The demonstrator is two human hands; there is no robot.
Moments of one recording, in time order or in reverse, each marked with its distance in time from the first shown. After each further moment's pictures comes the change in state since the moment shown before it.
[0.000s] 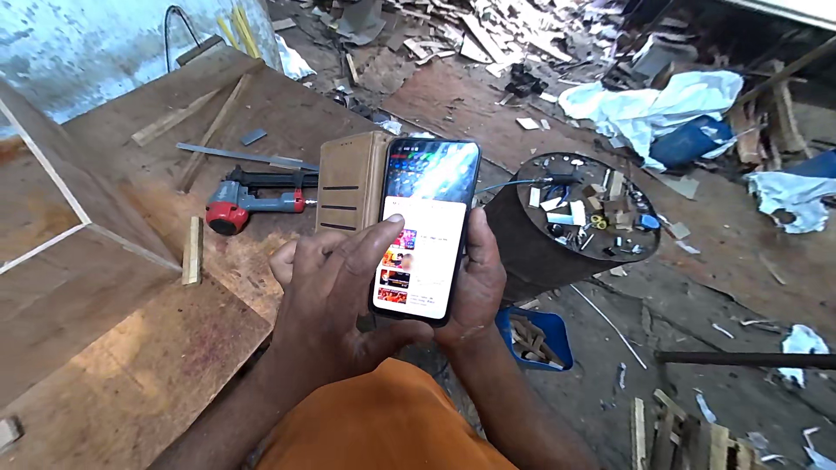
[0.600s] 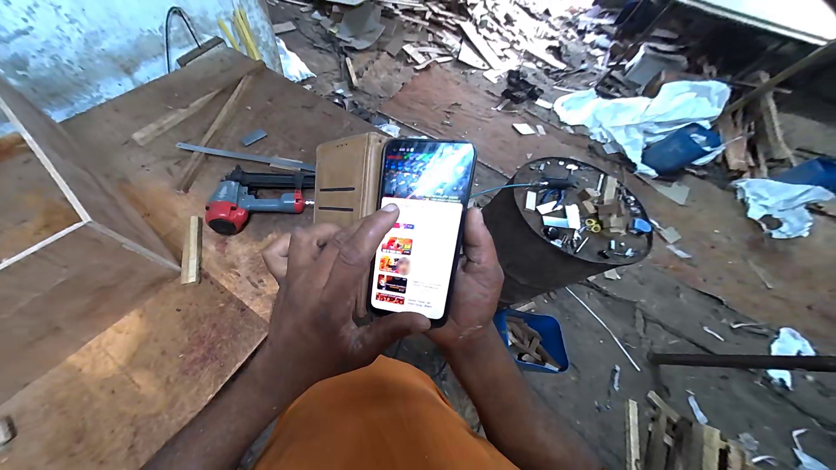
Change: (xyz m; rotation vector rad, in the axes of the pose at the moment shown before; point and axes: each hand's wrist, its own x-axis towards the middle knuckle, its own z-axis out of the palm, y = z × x) left_hand 0.003 -0.001 -0.009 0.034 0.002 -0.009; right_hand 0.000 0.004 0.005 -0.006 -0.013 0.028
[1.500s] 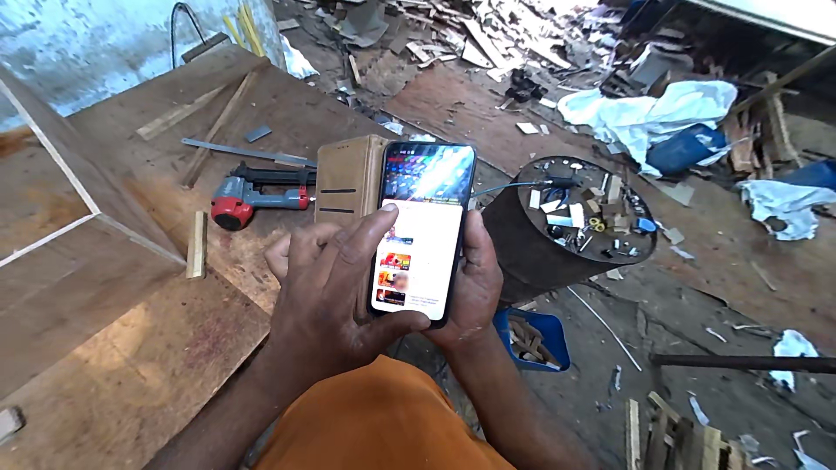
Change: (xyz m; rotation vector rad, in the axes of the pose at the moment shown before) left_hand -0.010 0.000 -0.009 -0.015 -0.002 -0.018; right_hand -0.006 0.013 0.004 -0.036 0.041 -0.008
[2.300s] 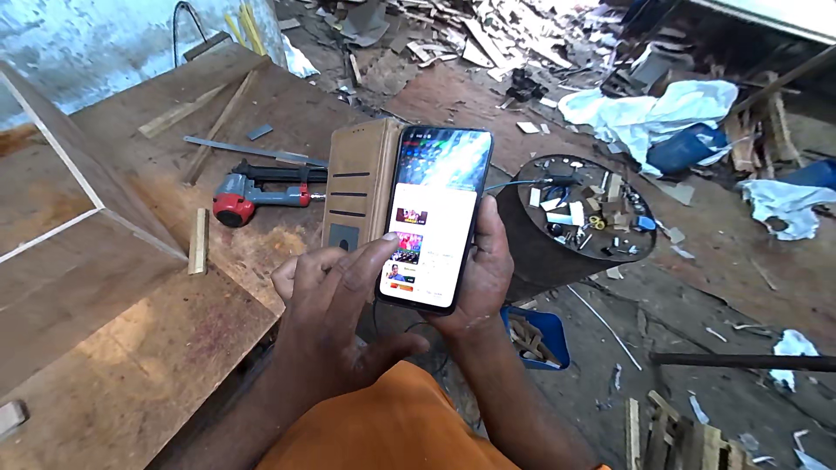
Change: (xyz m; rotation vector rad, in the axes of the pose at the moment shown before) left_hand -0.032 0.012 0.000 -0.009 0.000 -0.037; right_hand -0.001 -0.004 0.003 -0.026 0.016 -0.068
